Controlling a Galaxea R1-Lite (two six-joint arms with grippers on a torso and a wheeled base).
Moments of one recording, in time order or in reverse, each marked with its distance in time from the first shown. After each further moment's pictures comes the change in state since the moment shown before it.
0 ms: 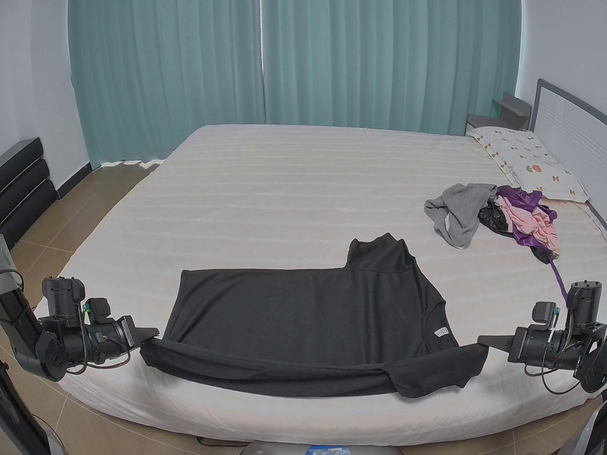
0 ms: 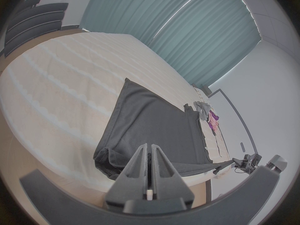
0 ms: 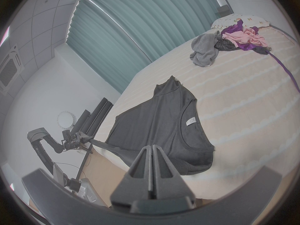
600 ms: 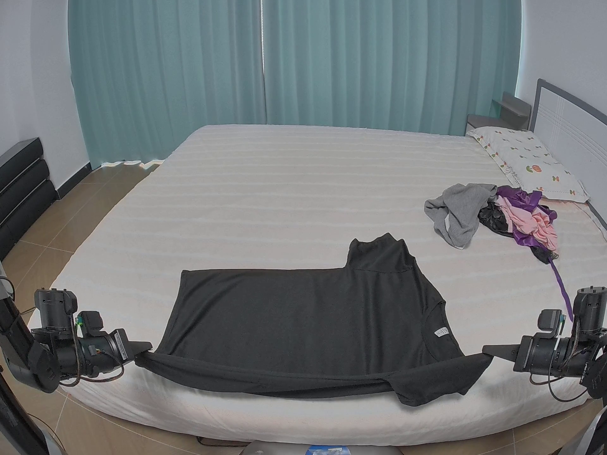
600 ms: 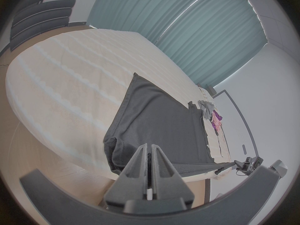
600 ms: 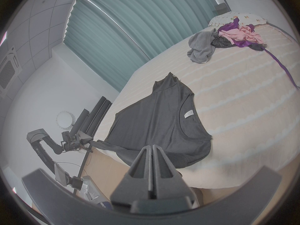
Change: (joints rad) left arm 0.029 -0.053 0.093 0.012 0.016 -0.001; right arm -0.005 -0.097 0.036 0.097 -0.005 -0.005
